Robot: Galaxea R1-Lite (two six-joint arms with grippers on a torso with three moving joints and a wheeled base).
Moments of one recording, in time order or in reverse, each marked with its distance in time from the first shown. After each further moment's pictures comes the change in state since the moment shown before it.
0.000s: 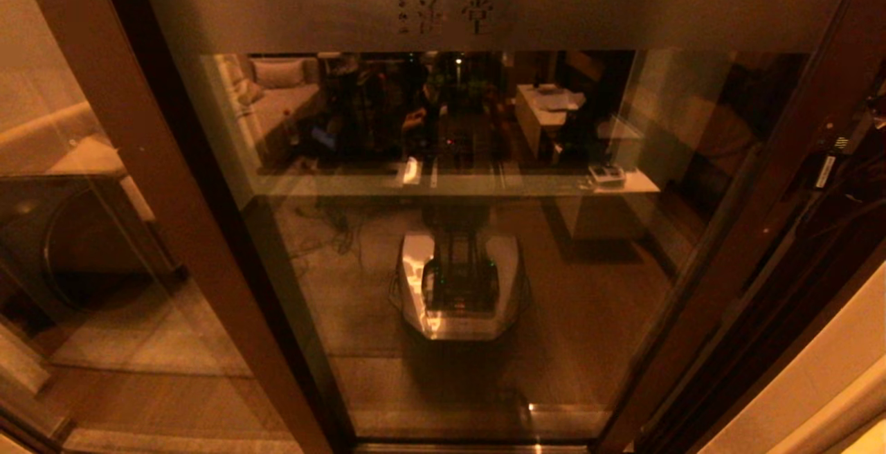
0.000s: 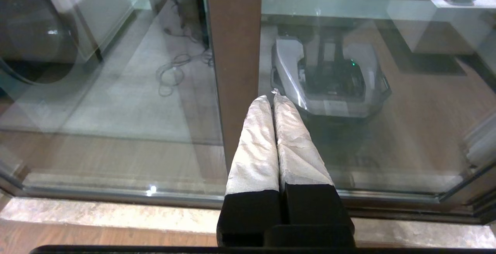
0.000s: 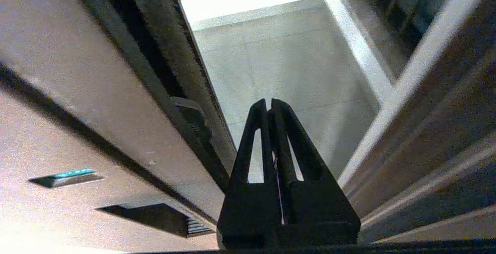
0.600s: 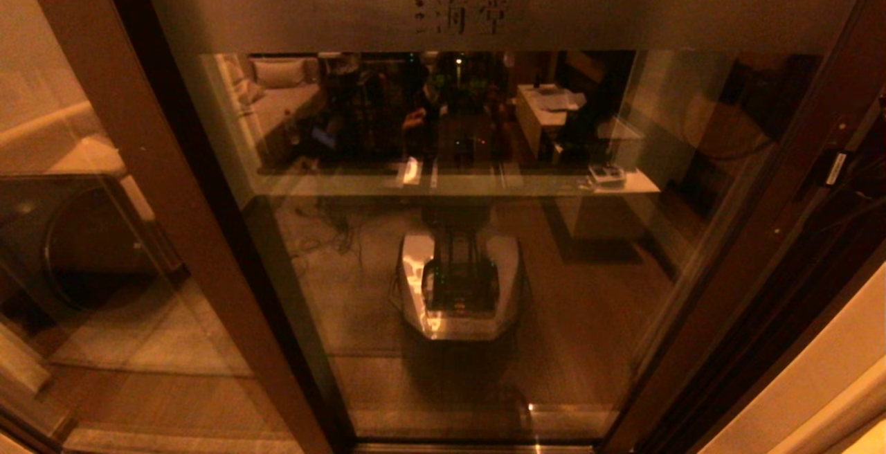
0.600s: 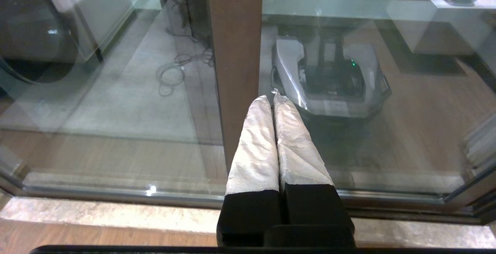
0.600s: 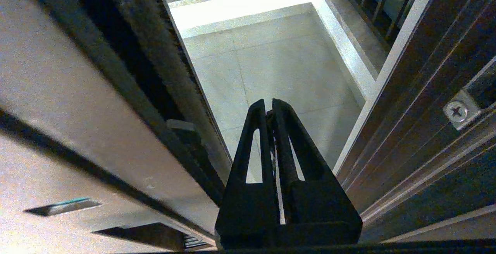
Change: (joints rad) left arm 0.000 0.000 0.000 0.000 0.000 -0.001; right arm -0.043 0.034 -0.048 -0.001 -0.003 0.000
